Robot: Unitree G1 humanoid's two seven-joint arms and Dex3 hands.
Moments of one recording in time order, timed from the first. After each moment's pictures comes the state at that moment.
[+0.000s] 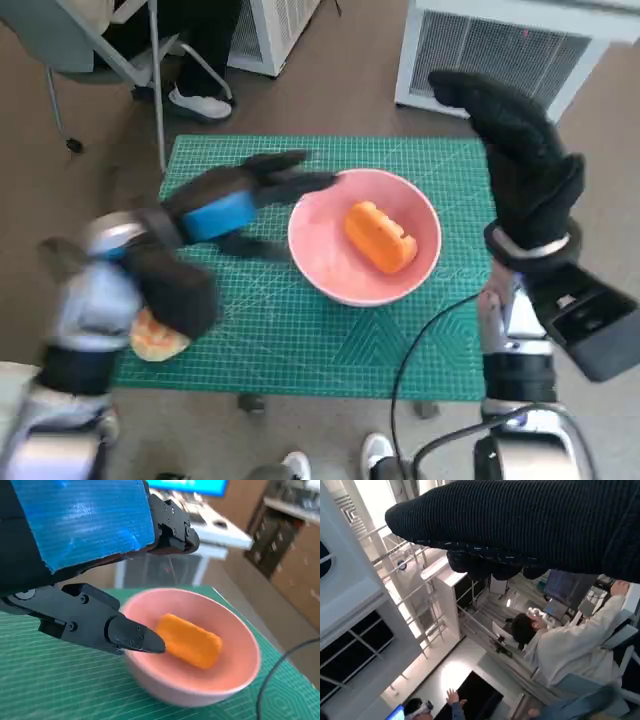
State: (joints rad) left arm -0.53 0.68 -0.04 0.05 0.17 -0.32 -0.68; right arm -0.75 -0.14 -0.12 0.44 0.31 -0.81 0.48
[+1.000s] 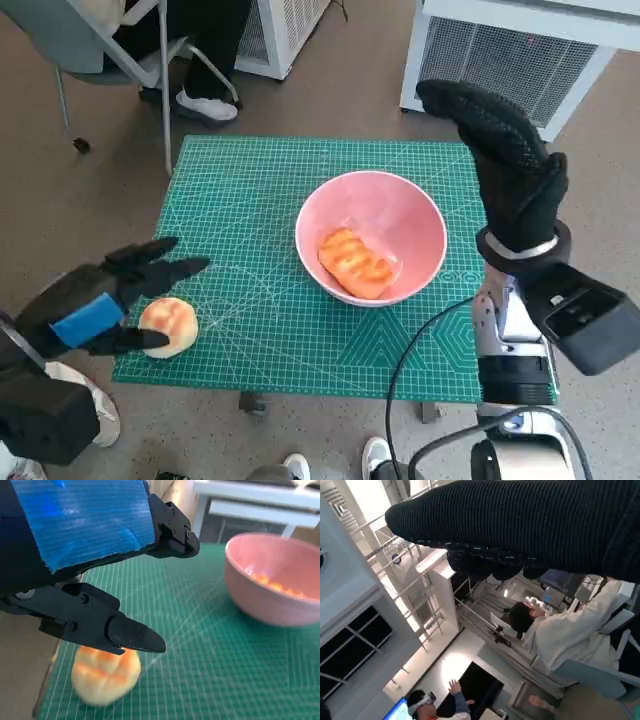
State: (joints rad) left arm 0.02 0.86 0.23 -0.17 0.17 -0.32 -0.67; right arm -0.75 -0.13 -0.12 0.49 0.32 -0.79 0.51
